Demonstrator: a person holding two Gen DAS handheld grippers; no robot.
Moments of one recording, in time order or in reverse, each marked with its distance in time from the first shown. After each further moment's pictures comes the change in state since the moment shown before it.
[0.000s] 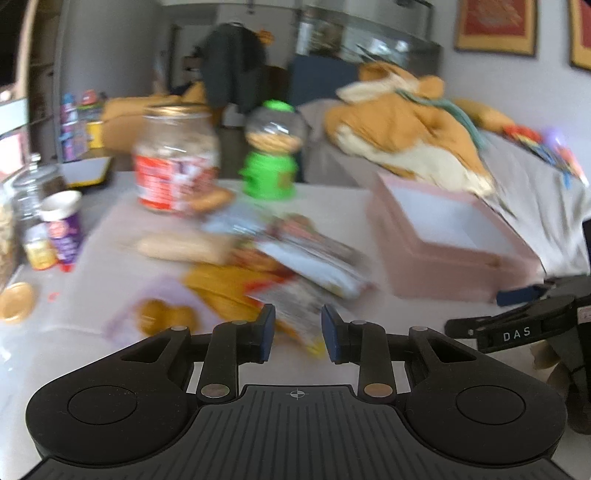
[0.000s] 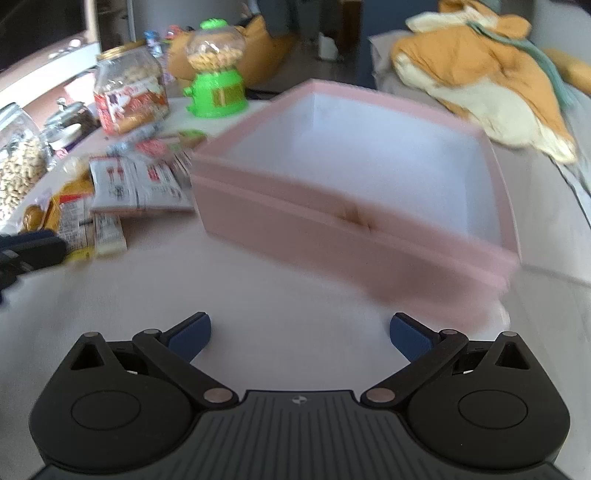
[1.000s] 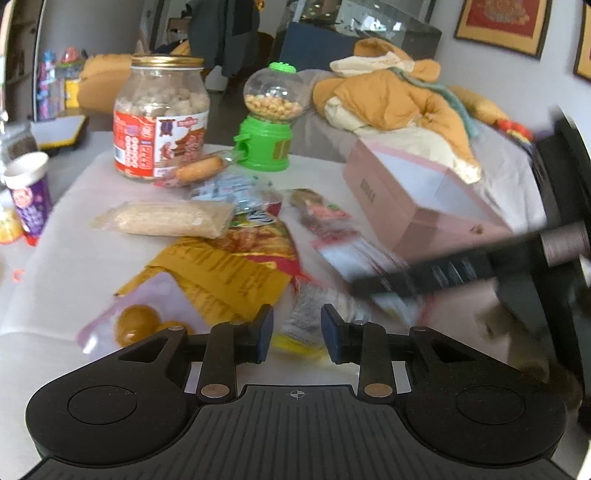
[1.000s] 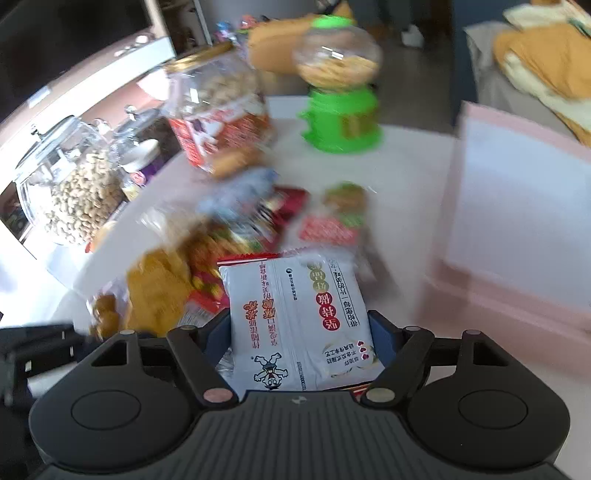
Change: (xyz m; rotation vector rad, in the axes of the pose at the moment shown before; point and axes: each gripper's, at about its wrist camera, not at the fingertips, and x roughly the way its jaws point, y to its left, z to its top) left arm 0.042 0.021 0.007 -0.054 0.122 -0.131; right arm 0.057 0.069 0.091 -0.019 0.083 0.293
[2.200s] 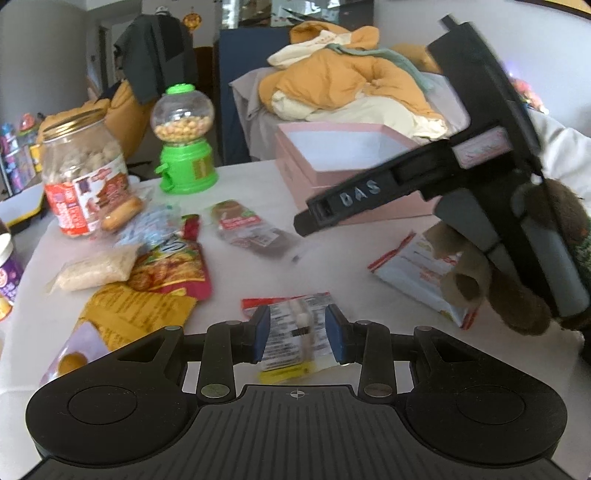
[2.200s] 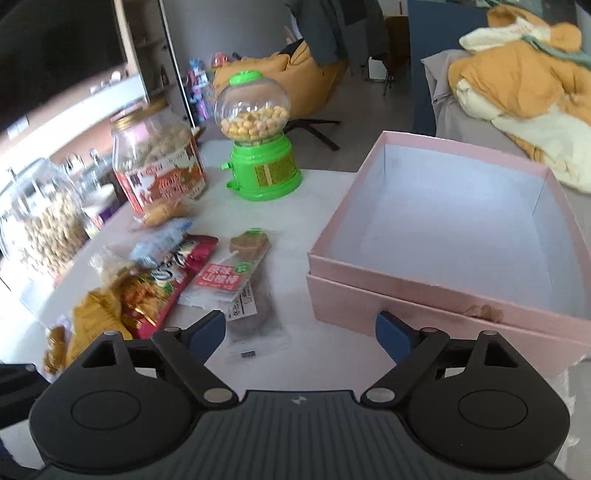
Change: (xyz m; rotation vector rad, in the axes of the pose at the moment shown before) left arm 0.015 -0.086 -0.003 0.285 0.020 0.031; right arm -0.025 -0.048 0.013 0.003 -0.136 -0.098
